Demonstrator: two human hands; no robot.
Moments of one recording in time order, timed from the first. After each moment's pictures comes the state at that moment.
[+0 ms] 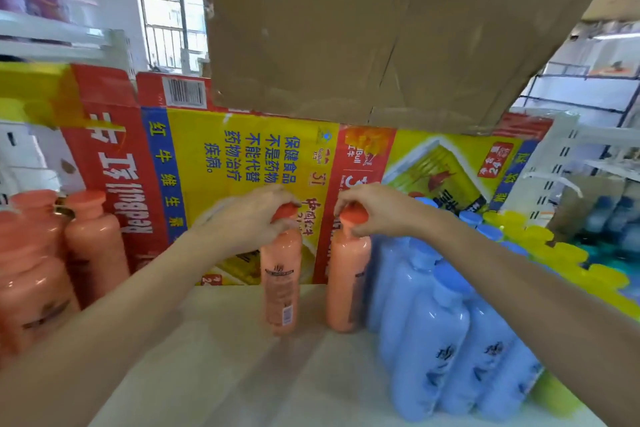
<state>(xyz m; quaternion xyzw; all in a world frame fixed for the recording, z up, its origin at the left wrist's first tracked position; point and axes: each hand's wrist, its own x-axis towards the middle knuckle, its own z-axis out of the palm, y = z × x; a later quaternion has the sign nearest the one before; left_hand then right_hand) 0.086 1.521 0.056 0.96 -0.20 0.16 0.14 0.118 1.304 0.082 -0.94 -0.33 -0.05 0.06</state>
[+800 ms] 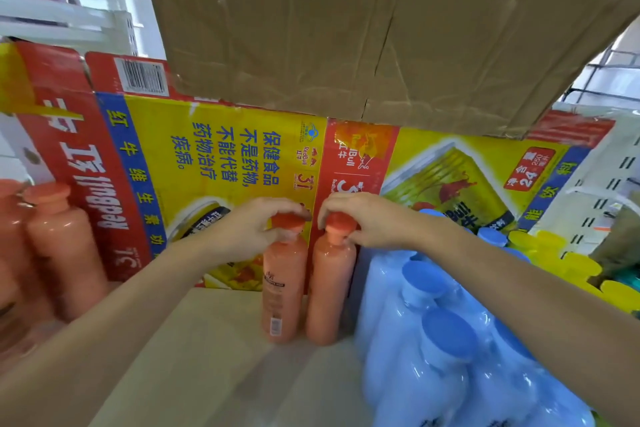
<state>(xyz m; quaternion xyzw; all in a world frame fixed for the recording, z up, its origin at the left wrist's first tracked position) 0.123 1.489 0.041 0.92 -0.22 0.09 0.30 0.175 1.285 0.069 -0.89 -0.46 0.00 0.06</state>
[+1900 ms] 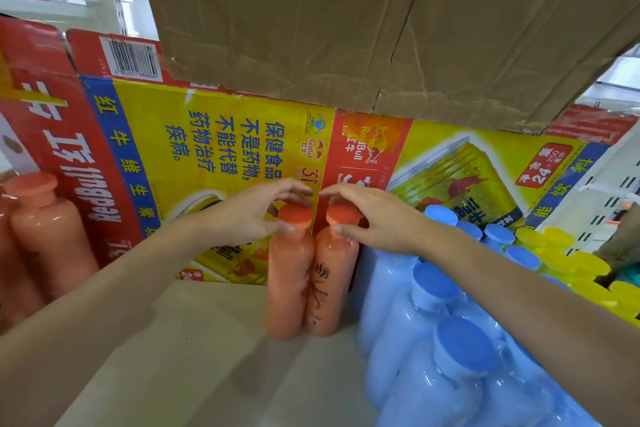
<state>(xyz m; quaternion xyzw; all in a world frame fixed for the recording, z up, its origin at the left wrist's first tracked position) 0.139 1.500 0.046 0.91 -0.21 0.02 0.36 0.172 1.285 0.060 -0.91 -0.40 -0.06 0.09</state>
